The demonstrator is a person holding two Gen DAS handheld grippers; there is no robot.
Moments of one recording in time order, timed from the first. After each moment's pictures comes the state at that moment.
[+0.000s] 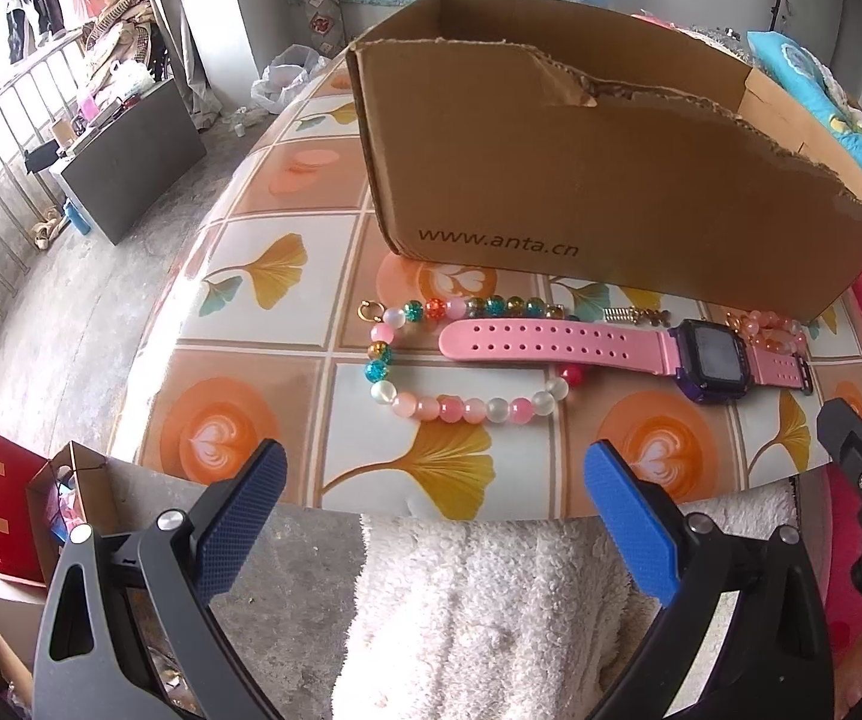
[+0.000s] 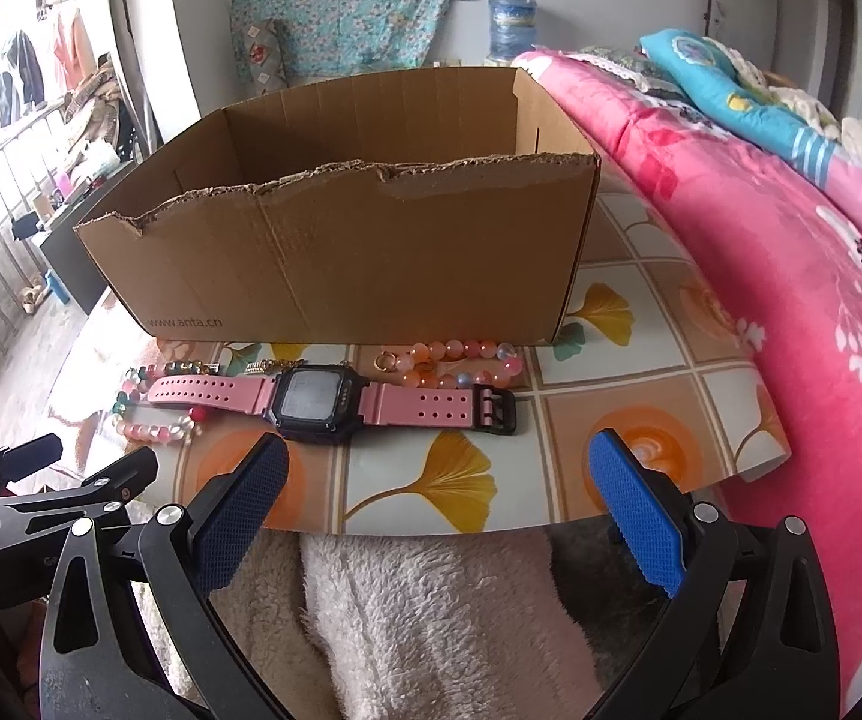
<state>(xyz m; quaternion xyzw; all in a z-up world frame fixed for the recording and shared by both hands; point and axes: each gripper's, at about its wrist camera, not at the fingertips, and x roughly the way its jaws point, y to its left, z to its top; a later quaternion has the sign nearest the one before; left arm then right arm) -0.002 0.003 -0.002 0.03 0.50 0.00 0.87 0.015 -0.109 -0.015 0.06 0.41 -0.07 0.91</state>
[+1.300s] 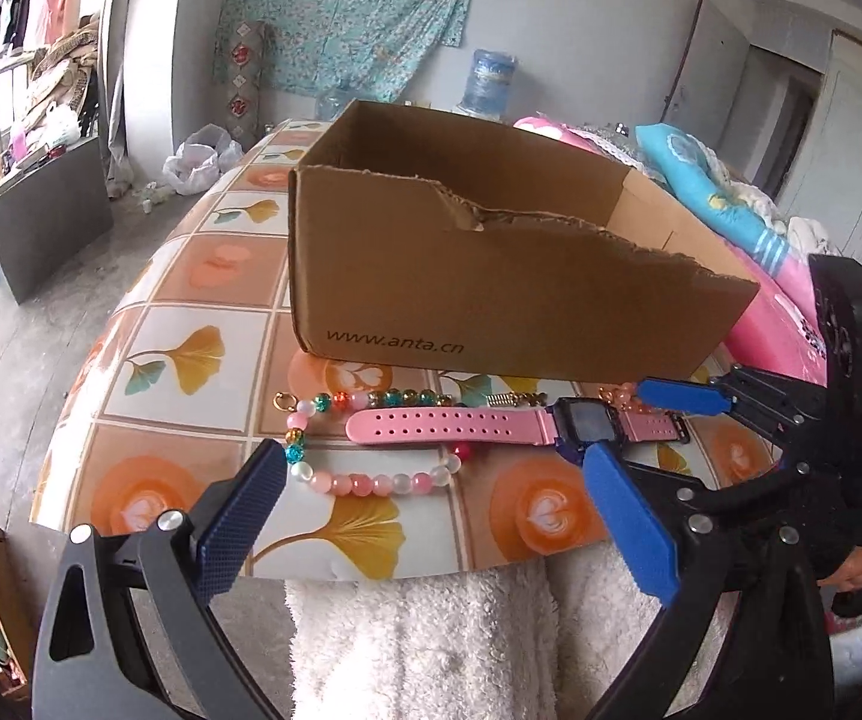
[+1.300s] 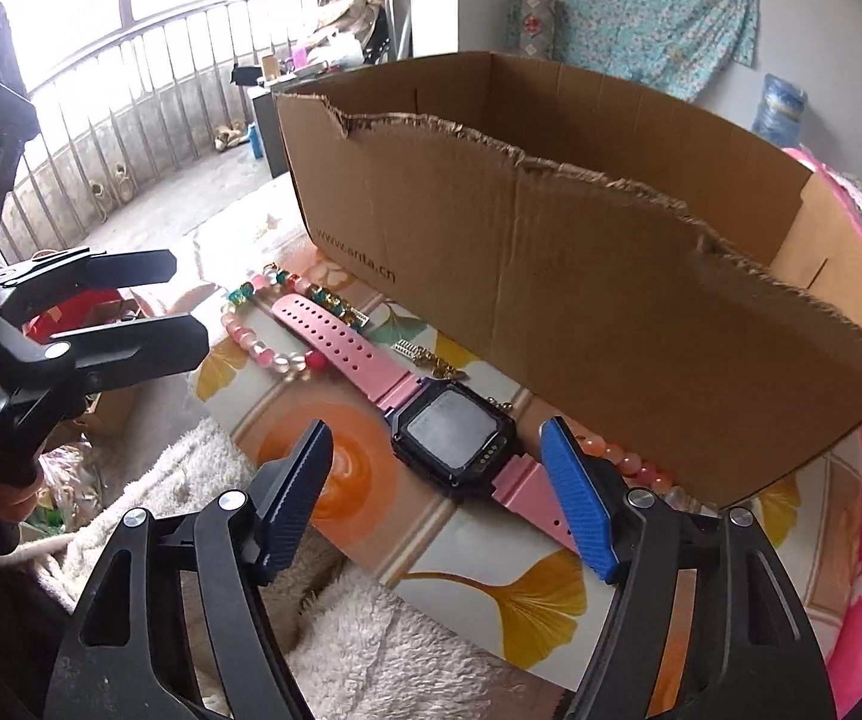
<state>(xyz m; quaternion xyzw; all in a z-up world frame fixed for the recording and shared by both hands) -0.014 0.012 0.017 -0.03 0.38 -0.15 0.91 0.060 -0.075 -0.034 -0.10 0.40 0.22 0.88</state>
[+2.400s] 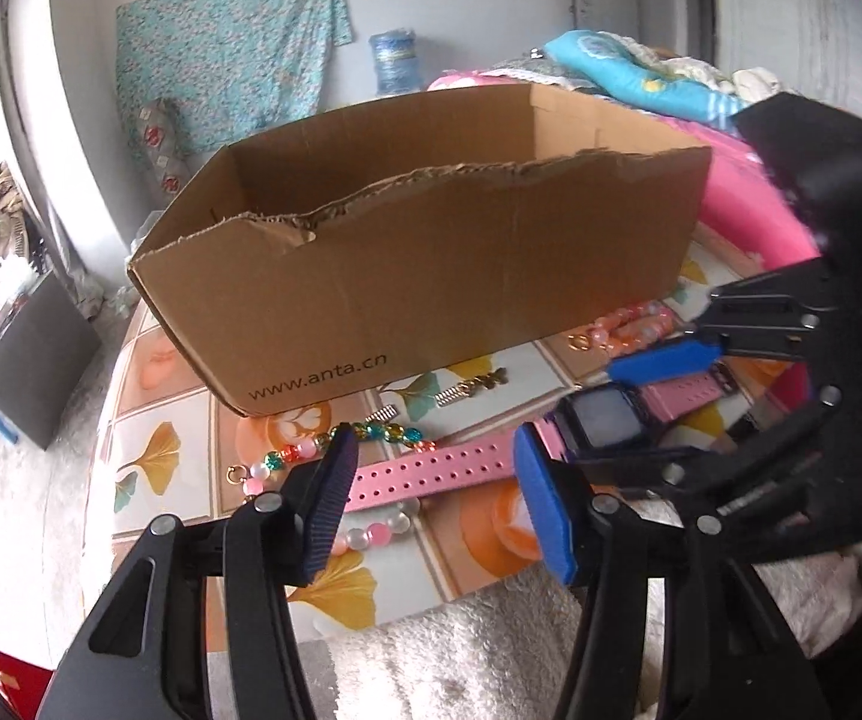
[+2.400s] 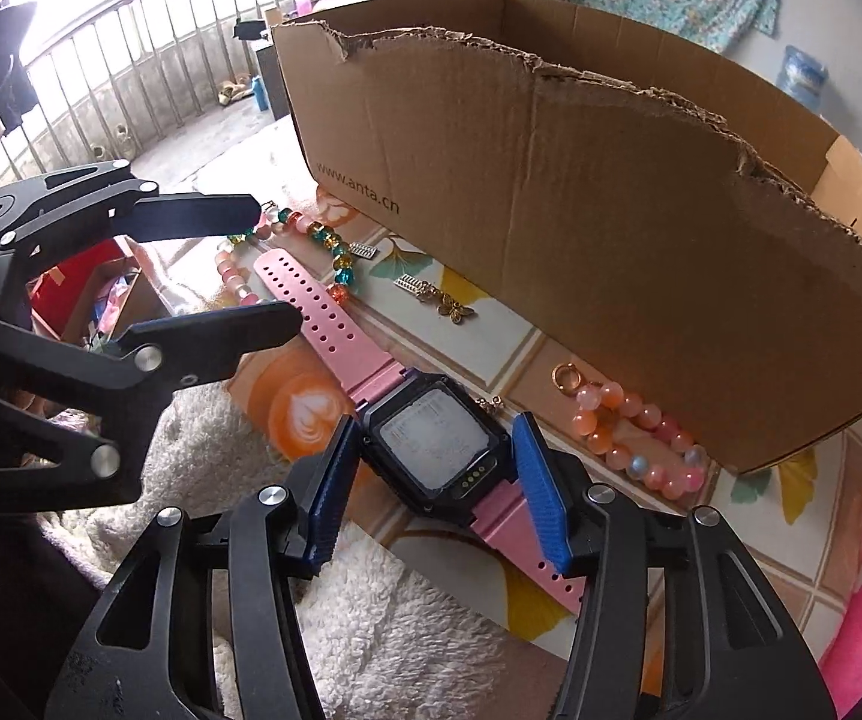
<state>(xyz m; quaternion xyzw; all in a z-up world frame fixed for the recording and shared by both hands) 0.003 -0.051 0.004 0.14 0.37 -0.18 0.90 0.058 -0.083 -0.045 -0.11 0.46 0.22 0.85</state>
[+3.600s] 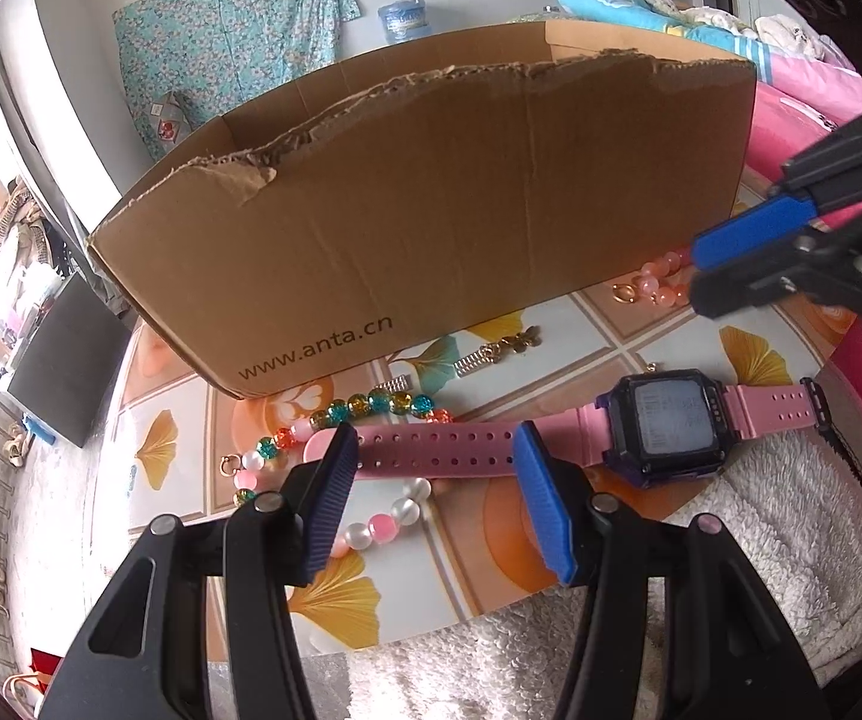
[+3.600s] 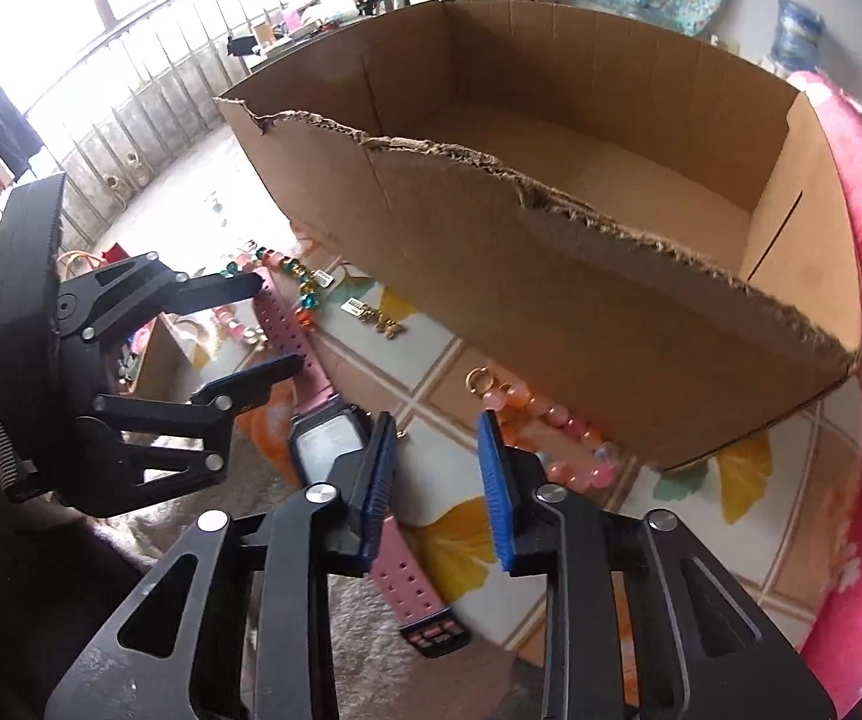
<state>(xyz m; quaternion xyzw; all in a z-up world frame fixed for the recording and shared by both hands) 0.015 -0.070 -0.027 0.19 0.39 -0.14 0.89 0.087 -0.122 -0.028 -0.07 0.49 0.24 0.84</state>
